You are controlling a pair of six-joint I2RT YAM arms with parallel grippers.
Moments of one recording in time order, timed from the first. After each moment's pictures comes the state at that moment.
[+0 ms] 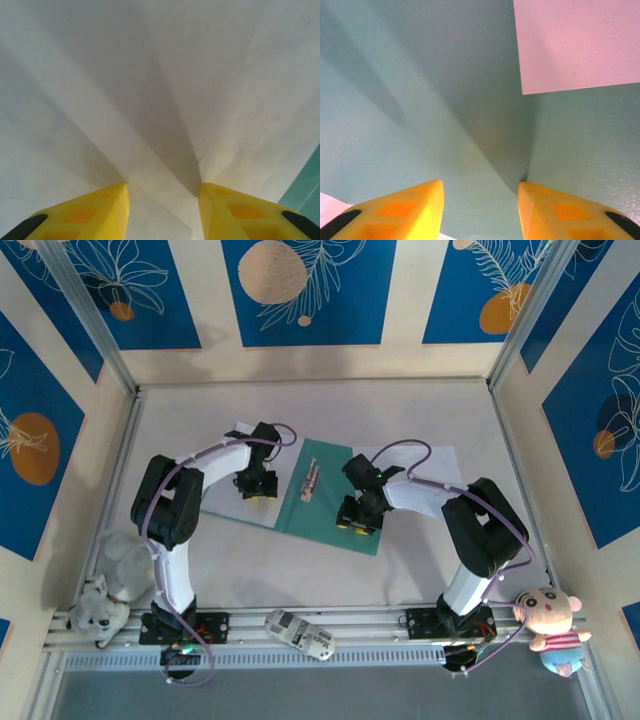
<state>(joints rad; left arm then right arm) -0.44 1.95 1.33 -0.85 0.02 -0.46 0.61 1.69 0.96 -0.63 -0.22 0.84</state>
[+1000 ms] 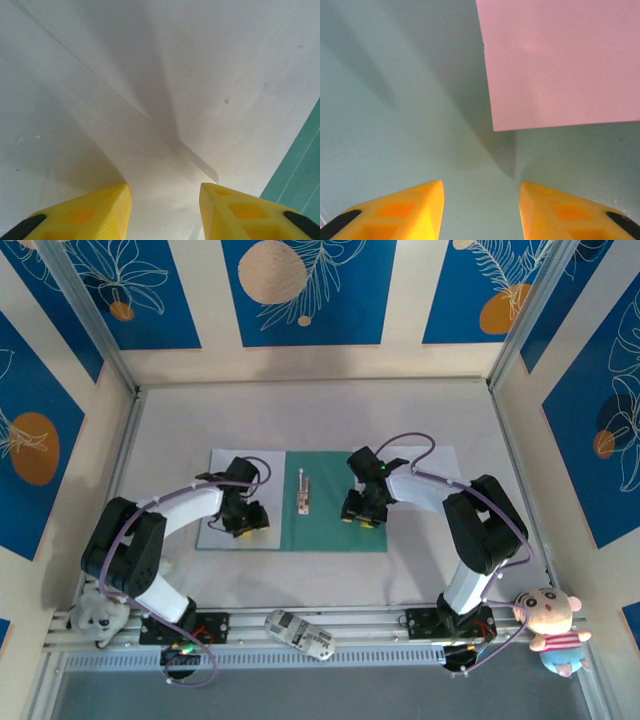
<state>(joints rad) -0.44 1.57 0.84 -0.65 0.18 -0.69 0.56 1.71 1.02 -0.69 -0.21 0.77</state>
